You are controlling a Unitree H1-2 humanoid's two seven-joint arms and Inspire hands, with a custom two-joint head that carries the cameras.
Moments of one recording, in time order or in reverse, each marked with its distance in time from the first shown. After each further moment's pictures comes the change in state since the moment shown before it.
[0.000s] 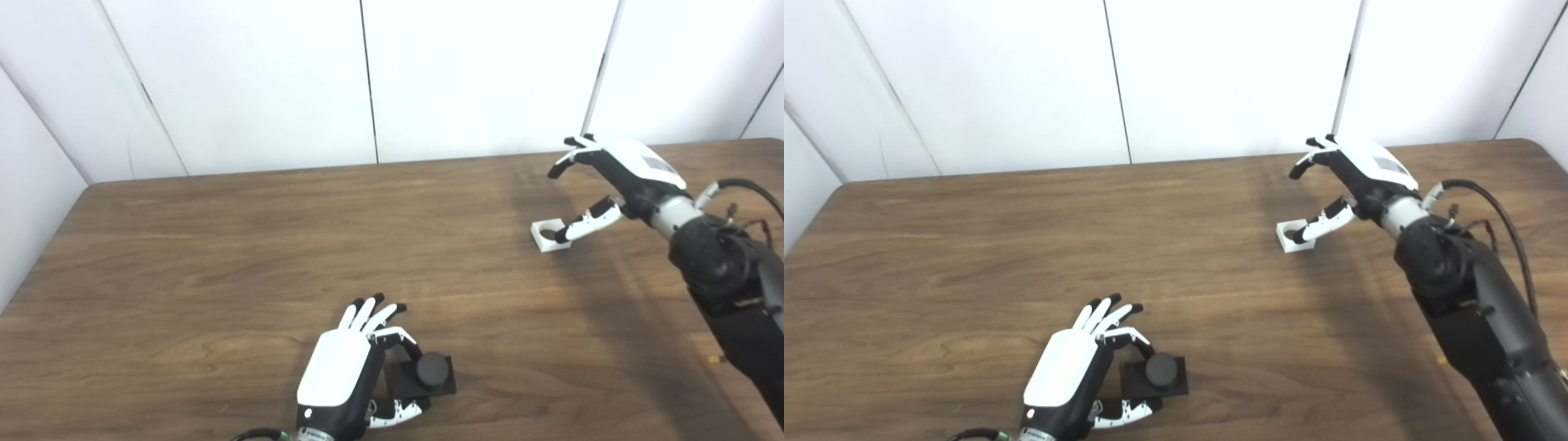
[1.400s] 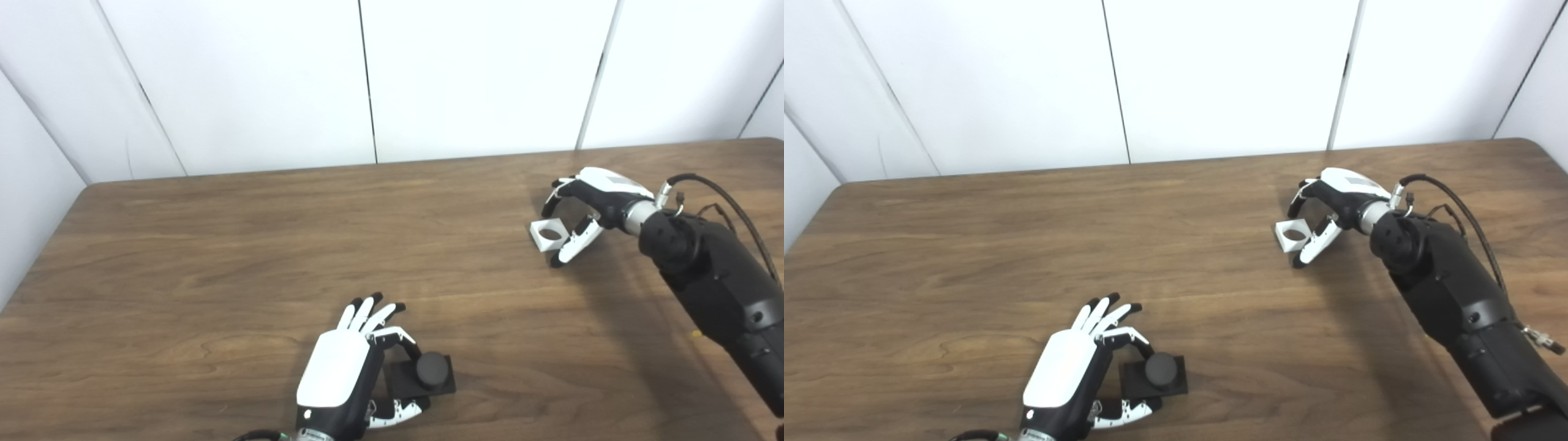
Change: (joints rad) left arm 0.000 -0.003 0.000 0.007 -0.002 0.000 0.016; right arm -0.101 0.007 0.123 0.250 -0.062 -0.010 0.107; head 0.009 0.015
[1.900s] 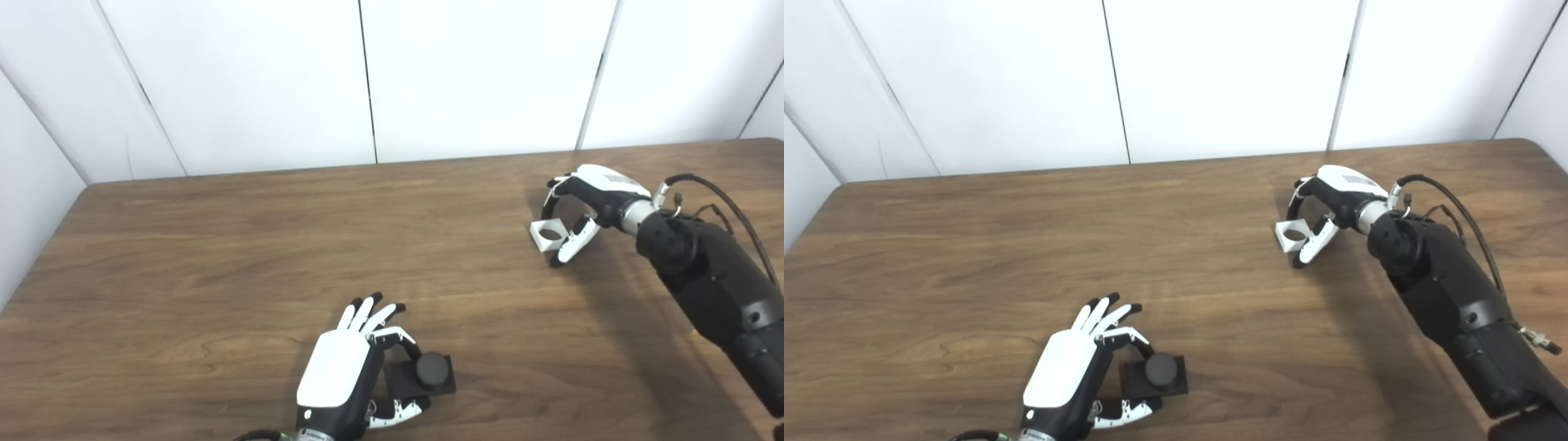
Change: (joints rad) left arm 0.001 -0.001 0.000 0.000 0.000 0.001 0.001; right arm 0.001 0.006 -0.001 0.014 0.011 -0.046 -0.044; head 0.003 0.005
